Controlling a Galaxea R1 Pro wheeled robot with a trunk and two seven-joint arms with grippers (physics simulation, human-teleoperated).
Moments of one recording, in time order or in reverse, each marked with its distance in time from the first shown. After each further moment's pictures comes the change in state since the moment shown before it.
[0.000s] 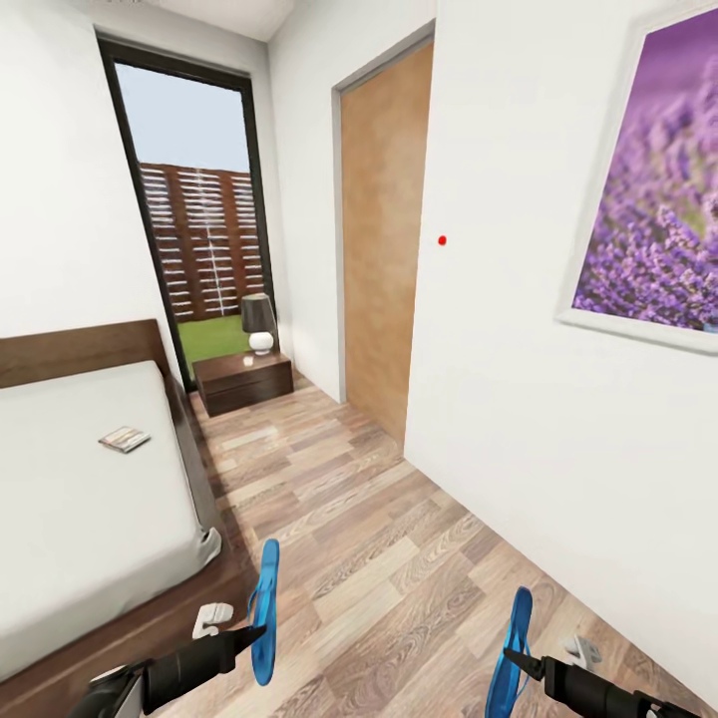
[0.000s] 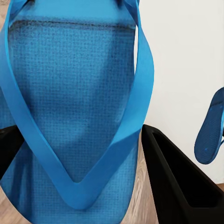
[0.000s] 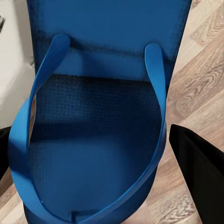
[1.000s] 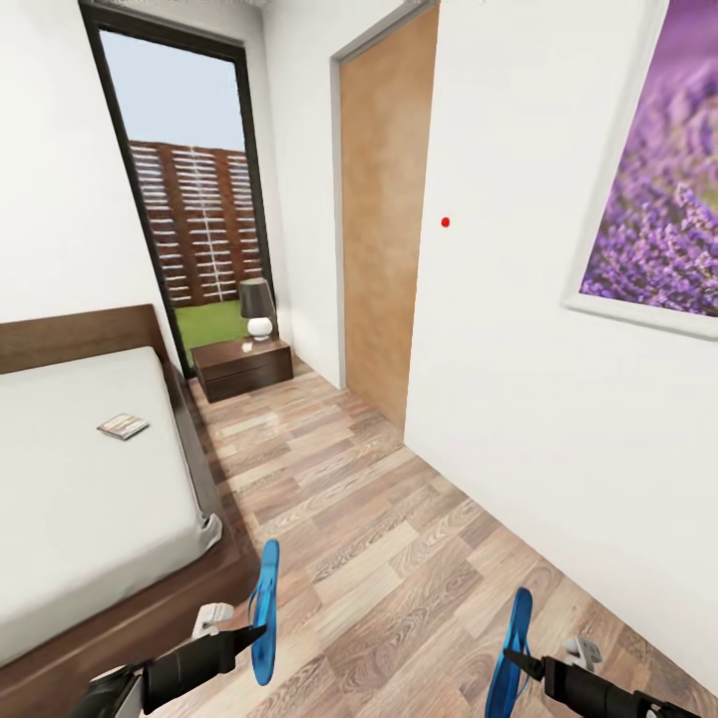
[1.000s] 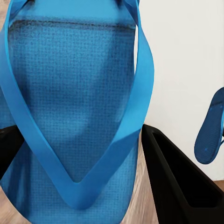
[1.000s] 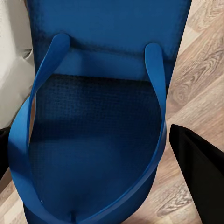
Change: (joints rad) left arm 0.000 0.000 0.000 0.000 0.000 0.000 0.000; right arm 0.000 0.000 0.000 0.000 0.000 0.001 0.000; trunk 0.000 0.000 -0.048
